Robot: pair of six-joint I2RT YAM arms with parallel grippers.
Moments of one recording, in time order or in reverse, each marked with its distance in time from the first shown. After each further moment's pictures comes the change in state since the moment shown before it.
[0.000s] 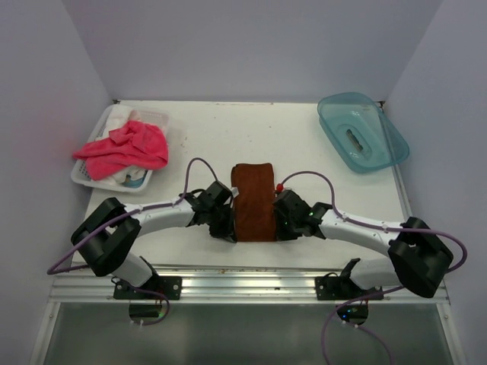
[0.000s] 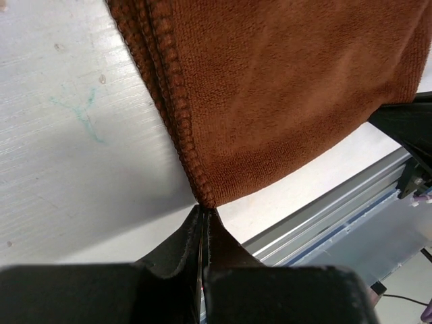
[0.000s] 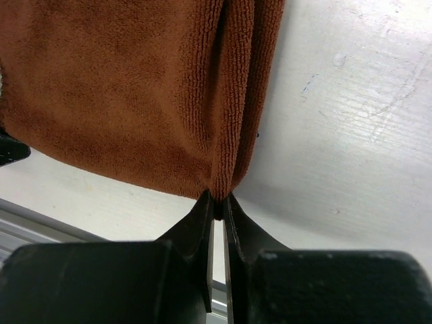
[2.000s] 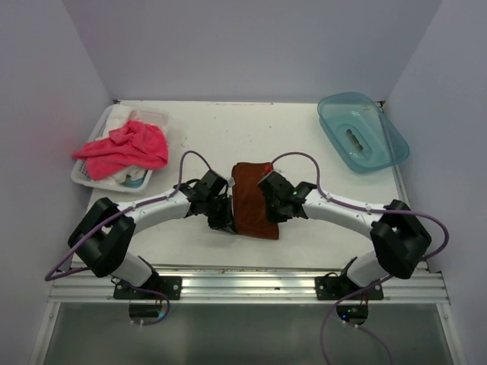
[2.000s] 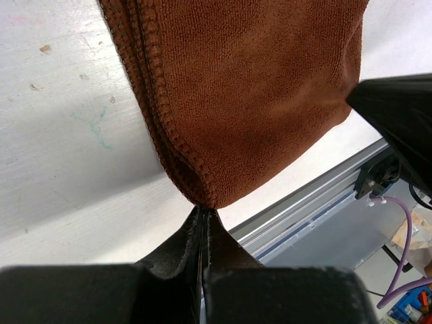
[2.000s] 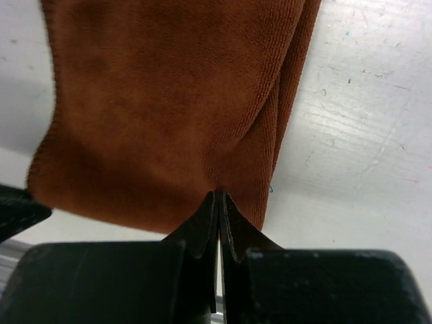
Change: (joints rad) left arm 0.081 -0.021 0.083 -0.084 0.067 -0.009; right arm -0.011 0.149 0.292 -0.147 0.097 -0.031
